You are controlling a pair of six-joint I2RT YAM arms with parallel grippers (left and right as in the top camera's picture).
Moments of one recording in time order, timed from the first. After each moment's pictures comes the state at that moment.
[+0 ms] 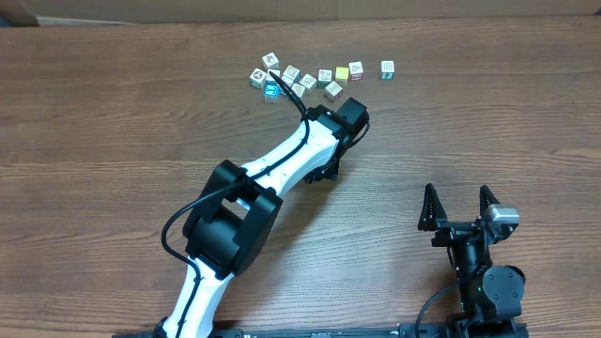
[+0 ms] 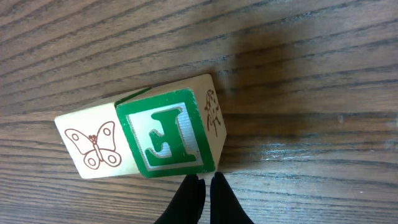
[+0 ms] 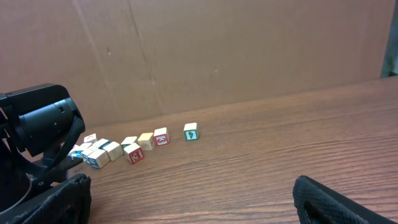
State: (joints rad) left arm -0.68 2.23 1.71 -1.05 -0.27 -0.55; right arm 0.09 0.01 0.02 -0.02 0.06 0.20
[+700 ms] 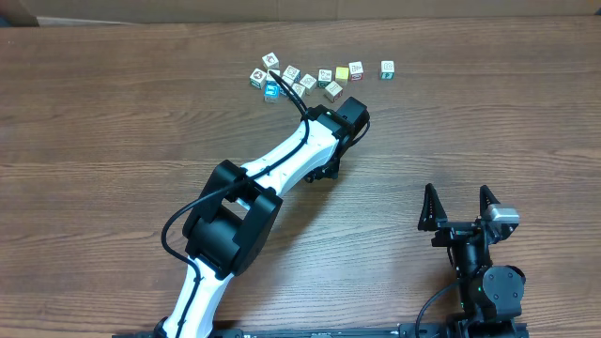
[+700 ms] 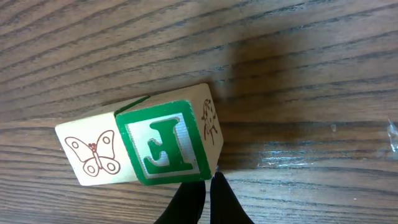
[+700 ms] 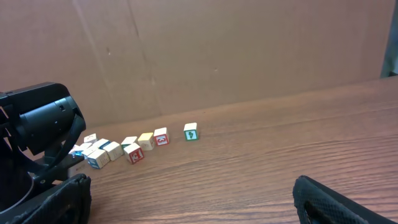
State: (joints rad) left arm -0.68 2.23 1.71 -1.03 -0.28 -0.55; right arm 0.09 0.01 0.02 -0.02 0.06 0.20
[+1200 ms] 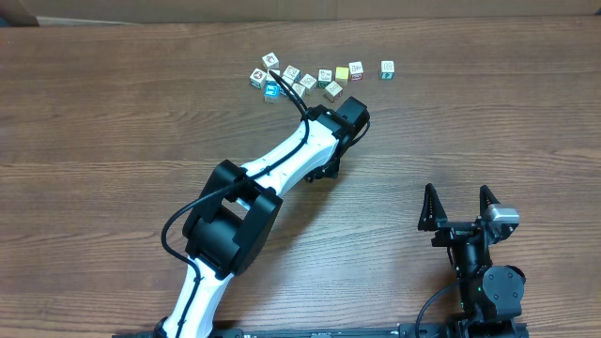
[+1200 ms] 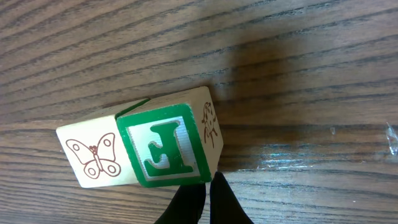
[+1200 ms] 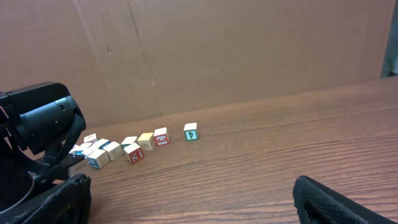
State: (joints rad) left arm -0.68 2.23 1.71 -1.02 -0.28 -0.55; right arm 0.09 0.01 0.02 -0.02 0.06 0.20
